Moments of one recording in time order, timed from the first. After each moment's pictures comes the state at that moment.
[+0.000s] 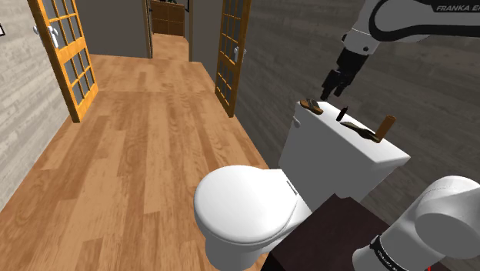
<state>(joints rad) -0.03 -0.54 -0.12 -2.22 -0.08 1.80 -0.11</state>
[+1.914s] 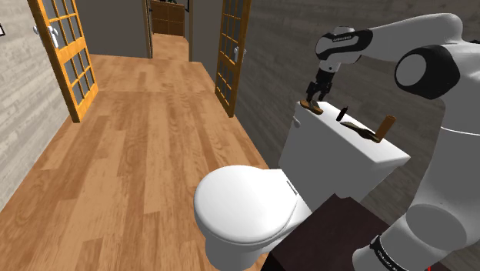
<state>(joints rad) -0.22 0.37 -0.37 -1.52 0.15 1.87 -0.47</state>
